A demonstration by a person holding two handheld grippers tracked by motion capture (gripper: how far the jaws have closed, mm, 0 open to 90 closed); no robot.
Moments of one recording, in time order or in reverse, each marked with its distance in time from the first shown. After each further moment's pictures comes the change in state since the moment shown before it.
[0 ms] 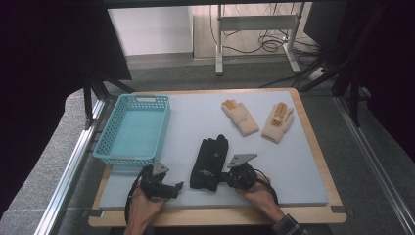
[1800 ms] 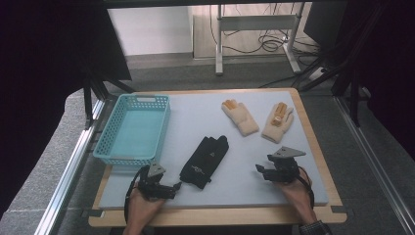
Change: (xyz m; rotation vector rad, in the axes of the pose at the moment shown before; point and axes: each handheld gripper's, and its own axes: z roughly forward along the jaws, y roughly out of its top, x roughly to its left) left arm 0.006 -0.006 0.001 -0.047 -0.041 0.008; right arm -0.068 -0.056 -0.086 -0.068 -0.365 0.163
